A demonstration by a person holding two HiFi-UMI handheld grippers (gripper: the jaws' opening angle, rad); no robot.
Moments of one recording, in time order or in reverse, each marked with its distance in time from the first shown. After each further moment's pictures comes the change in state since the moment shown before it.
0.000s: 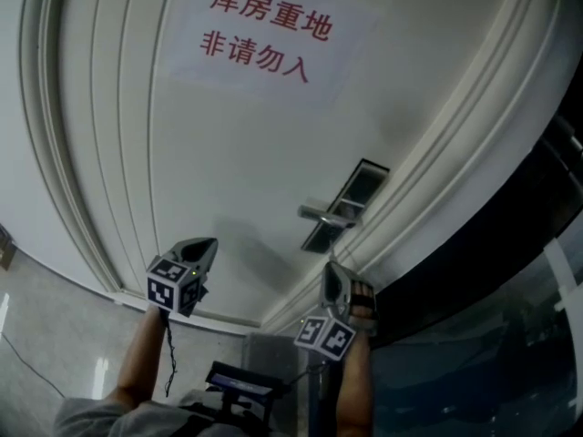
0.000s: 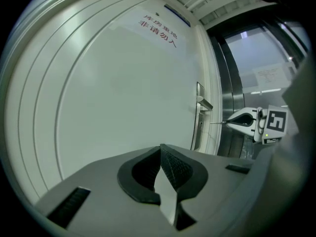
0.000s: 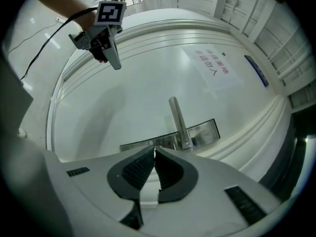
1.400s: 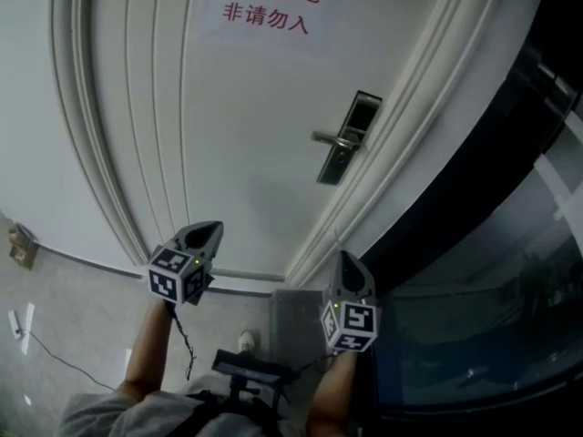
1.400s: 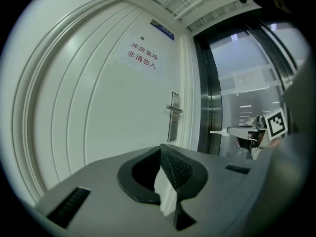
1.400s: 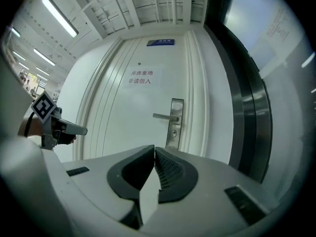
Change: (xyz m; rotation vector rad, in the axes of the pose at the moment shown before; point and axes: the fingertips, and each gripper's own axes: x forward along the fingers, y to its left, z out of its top) left arm -0.161 -0.066 -0.025 0.056 -0.019 -0.041; right arm -0.187 0.046 0.004 1.139 -0.120 0.050
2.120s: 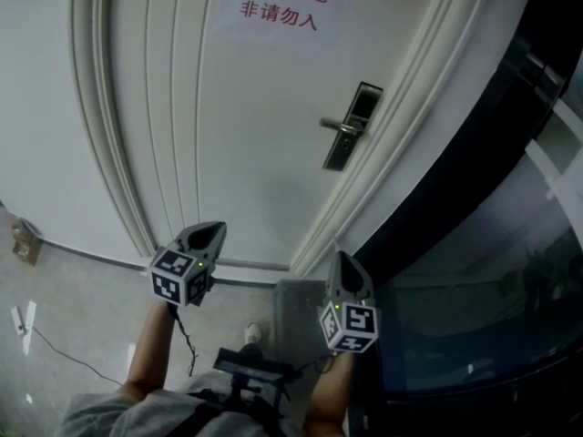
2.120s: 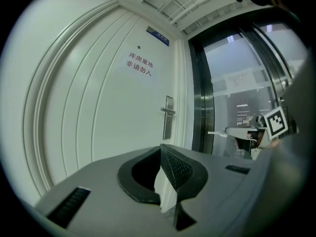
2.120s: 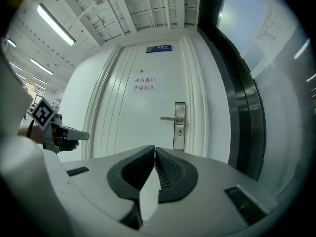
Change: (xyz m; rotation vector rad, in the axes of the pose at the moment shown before) left arm -0.070 -0.022 -0.008 0.016 -0.007 -0.018; right arm -0.066 0.043 -0.001 0.075 -0.014 0.007
